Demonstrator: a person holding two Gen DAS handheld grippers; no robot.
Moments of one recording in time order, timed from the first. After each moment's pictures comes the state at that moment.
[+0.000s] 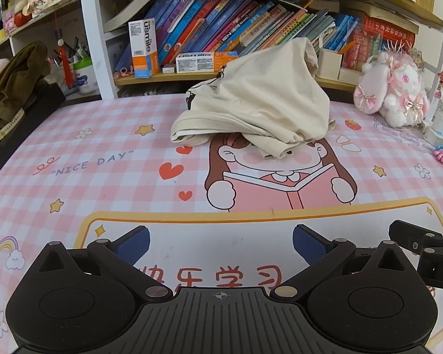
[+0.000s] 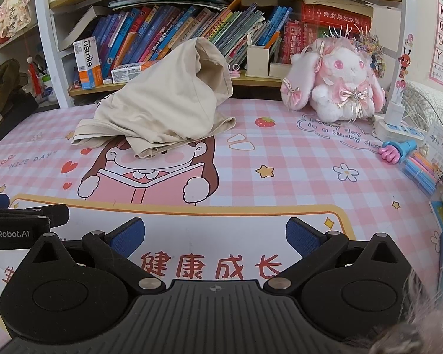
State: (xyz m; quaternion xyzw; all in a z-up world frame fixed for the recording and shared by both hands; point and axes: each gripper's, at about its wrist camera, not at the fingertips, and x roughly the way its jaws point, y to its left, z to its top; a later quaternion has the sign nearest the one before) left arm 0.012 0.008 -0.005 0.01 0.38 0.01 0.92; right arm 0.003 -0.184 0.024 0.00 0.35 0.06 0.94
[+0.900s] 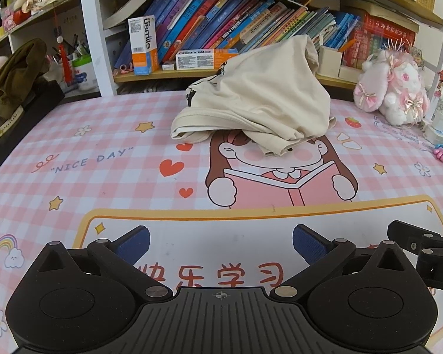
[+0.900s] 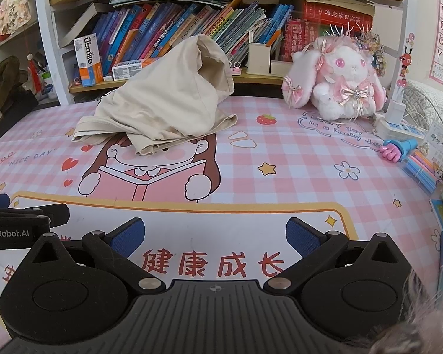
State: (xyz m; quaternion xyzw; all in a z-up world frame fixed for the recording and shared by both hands) left arm 0.013 0.011 -0.005 0.00 0.39 0.01 0.92; right arm 0.005 -0.182 0.024 0.00 0.35 0.06 0.93
